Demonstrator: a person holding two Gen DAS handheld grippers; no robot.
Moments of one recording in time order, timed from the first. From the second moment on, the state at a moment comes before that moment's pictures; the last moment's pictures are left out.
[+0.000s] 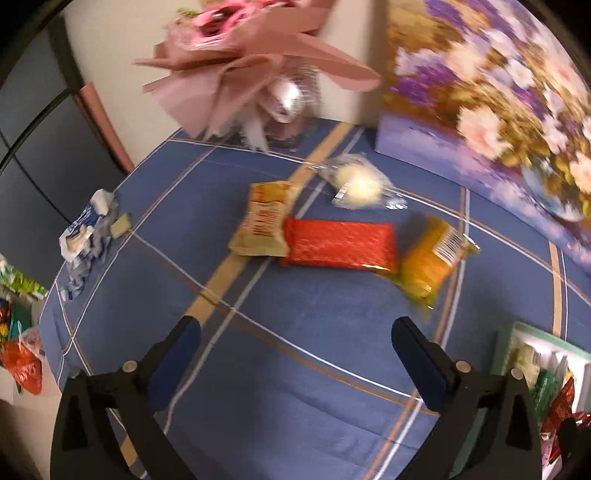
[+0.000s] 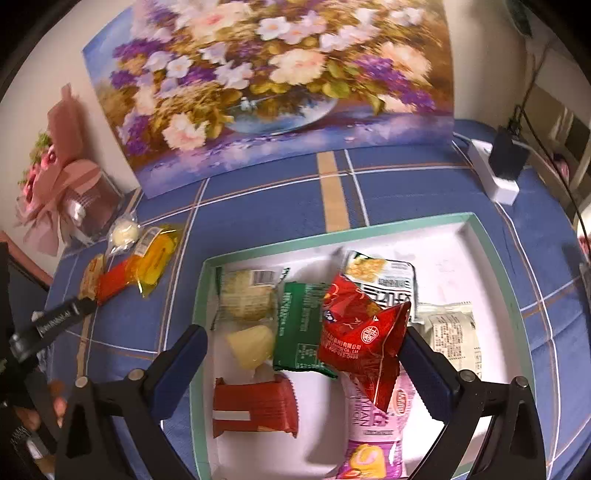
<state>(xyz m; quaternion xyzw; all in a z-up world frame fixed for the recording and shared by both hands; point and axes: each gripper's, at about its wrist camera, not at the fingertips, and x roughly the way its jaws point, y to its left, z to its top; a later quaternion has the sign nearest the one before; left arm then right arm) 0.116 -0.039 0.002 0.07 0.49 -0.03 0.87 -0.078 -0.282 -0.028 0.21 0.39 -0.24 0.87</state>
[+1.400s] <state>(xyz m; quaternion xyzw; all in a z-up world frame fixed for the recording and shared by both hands) 0.200 0.039 -0.013 -0.05 0.56 -0.09 0.83 0.027 -0.217 -0.001 0.20 0.40 -0.19 0.88</state>
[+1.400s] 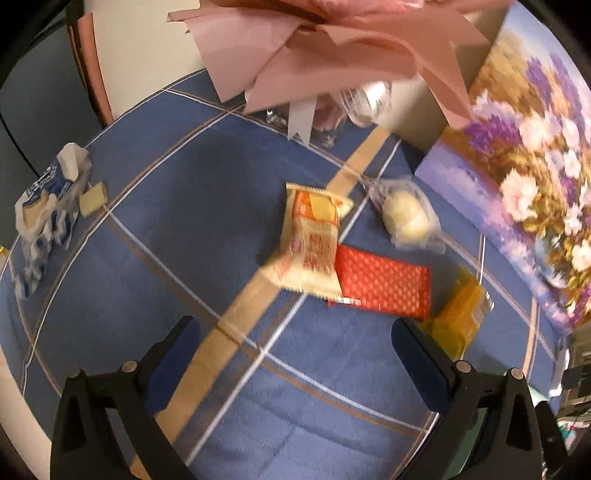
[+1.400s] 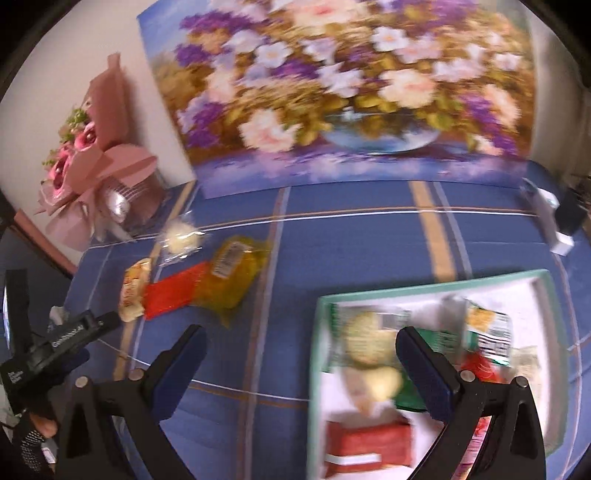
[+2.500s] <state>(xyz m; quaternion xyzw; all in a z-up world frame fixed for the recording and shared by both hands) 0.291 0.007 -0.082 -0.02 0.60 -0.15 0.78 0.193 -0.197 -0.084 0.18 0.51 -0.21 0.81</state>
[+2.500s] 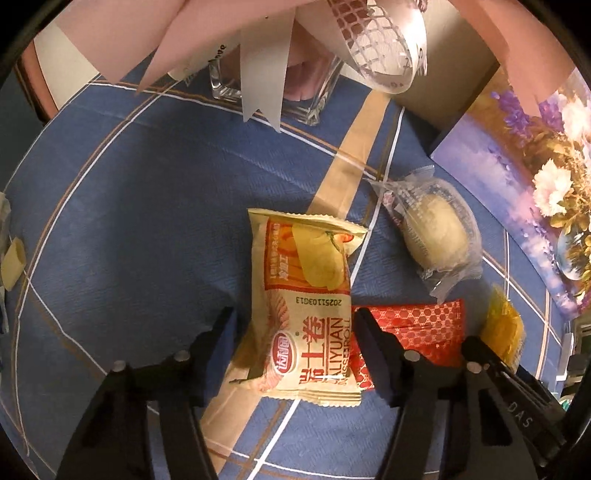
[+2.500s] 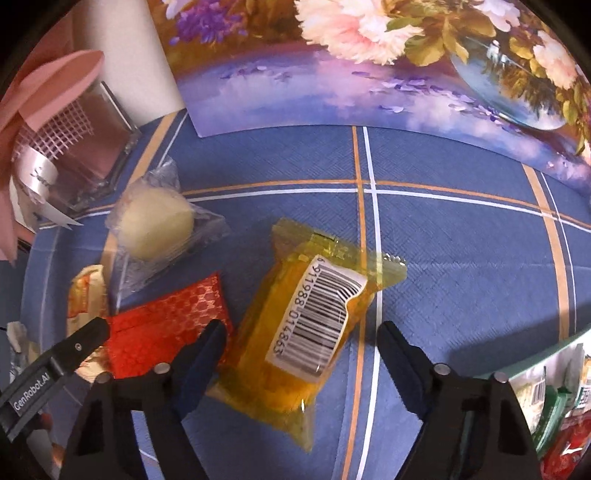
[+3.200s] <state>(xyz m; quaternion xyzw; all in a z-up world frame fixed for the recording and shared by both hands) 0.264 0.024 -0.065 -0.07 0.60 -0.16 0.78 0.167 -0.211 -0.074 0.20 0.50 -0.21 0.81</state>
